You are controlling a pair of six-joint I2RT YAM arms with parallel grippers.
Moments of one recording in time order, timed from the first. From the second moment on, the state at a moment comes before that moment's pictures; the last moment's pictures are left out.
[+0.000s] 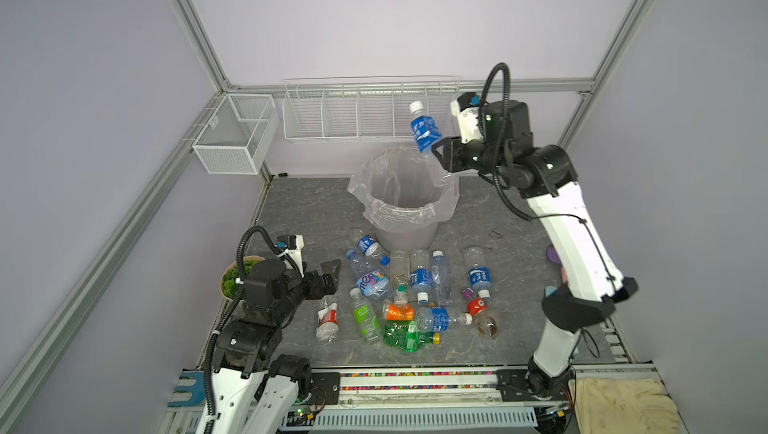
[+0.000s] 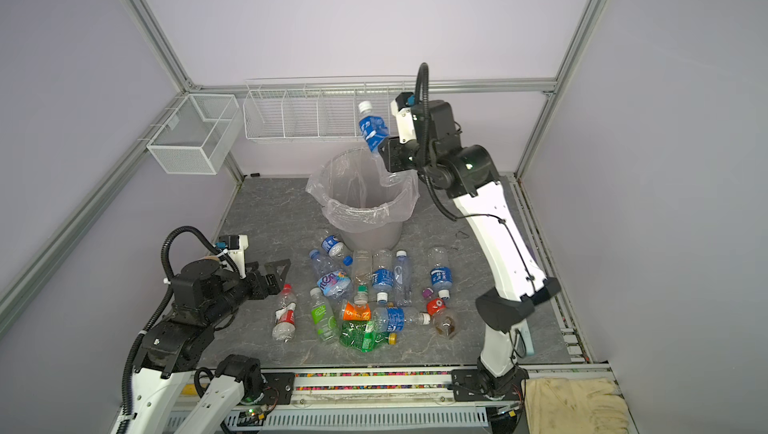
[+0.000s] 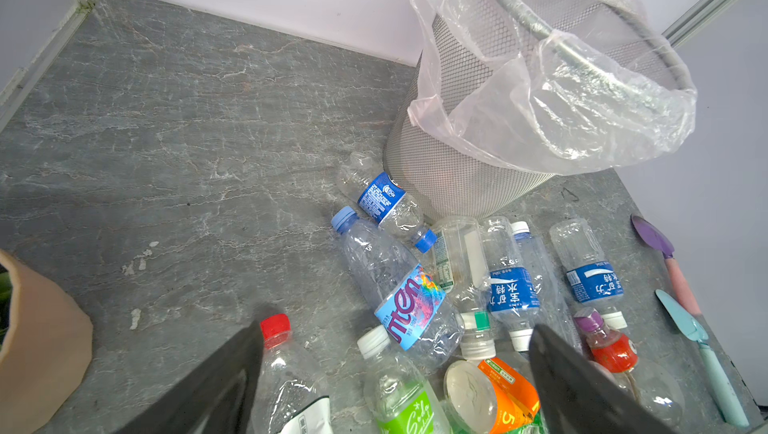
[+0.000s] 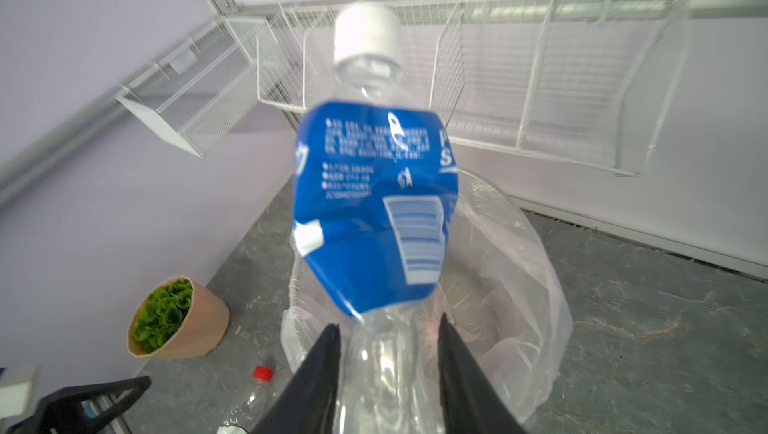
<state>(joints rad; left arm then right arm) -0.24 0.54 0.79 -0.73 0.16 -0.33 0.59 1.95 2.58 -1.13 -0.06 0.23</state>
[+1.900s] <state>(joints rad) -0.30 0.81 0.52 -0.79 -0.01 -0.89 0.59 1.24 1.62 -0.99 -0.01 0.24</state>
